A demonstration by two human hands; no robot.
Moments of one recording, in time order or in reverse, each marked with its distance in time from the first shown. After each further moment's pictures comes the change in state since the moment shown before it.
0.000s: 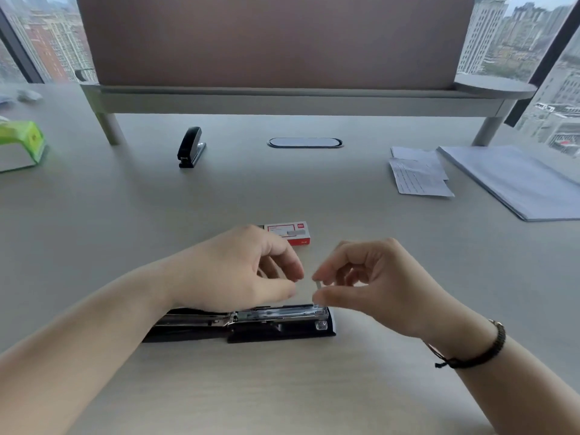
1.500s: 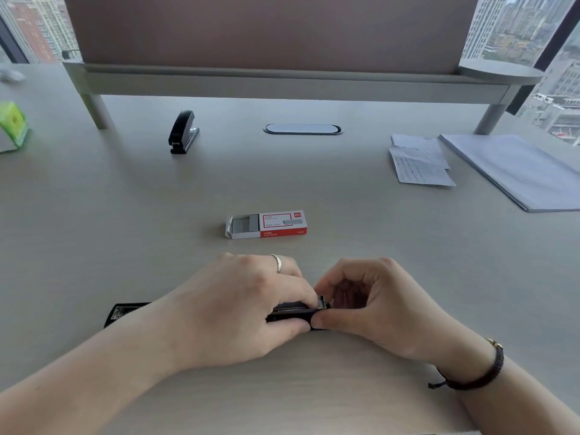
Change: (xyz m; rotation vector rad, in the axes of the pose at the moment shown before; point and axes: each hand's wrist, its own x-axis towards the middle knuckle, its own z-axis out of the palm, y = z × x) left_hand -0.019 -0.003 0.036 0.407 0.134 0.328; right_hand -0.020 0.012 0.011 -0.012 -0.079 0.104
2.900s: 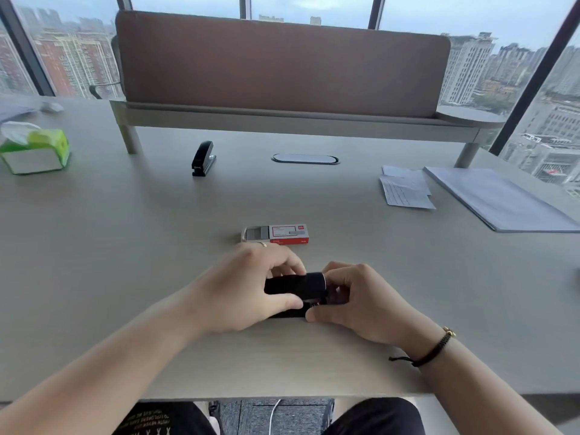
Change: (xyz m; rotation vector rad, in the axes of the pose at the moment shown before) left_hand -0.015 0.001 0.000 -0.215 0.215 -0.159; right_hand -0.002 0.004 0.012 -0.260 0.012 -0.046
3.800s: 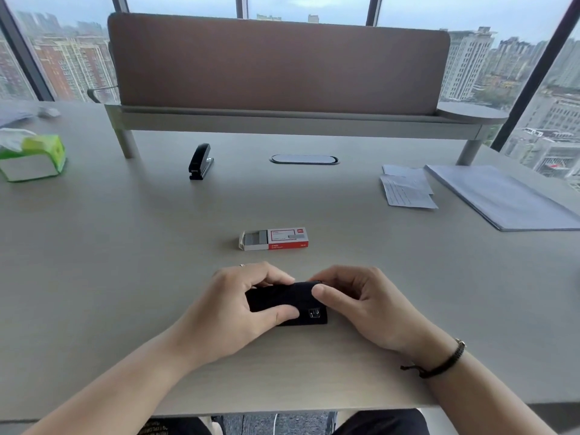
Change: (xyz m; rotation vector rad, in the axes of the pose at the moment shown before) left_hand -0.016 -0.021 0.020 -0.213 0.156 -0.061; right_hand -0.005 -0.001 -0.001 0.312 0.087 0.009
